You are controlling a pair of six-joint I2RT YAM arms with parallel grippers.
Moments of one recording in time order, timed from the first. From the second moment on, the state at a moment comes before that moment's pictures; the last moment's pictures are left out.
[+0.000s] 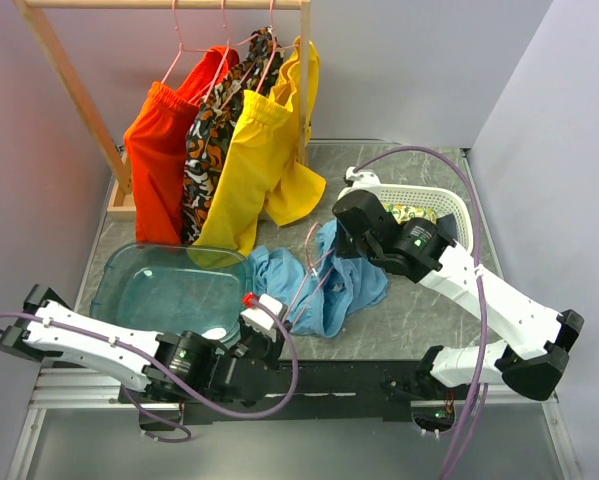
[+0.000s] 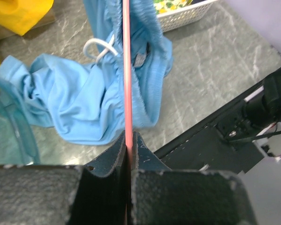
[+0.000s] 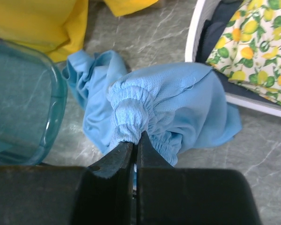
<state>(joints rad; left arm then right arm) -1.81 1.01 0.88 -0.50 -1.07 -0.77 0.89 1.25 1.41 -0.94 0.44 0.60</state>
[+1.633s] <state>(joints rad) -1.76 1.29 0.61 0.42 -0.98 -0.34 0.21 1.10 0.90 -0.74 -0.04 0.87</state>
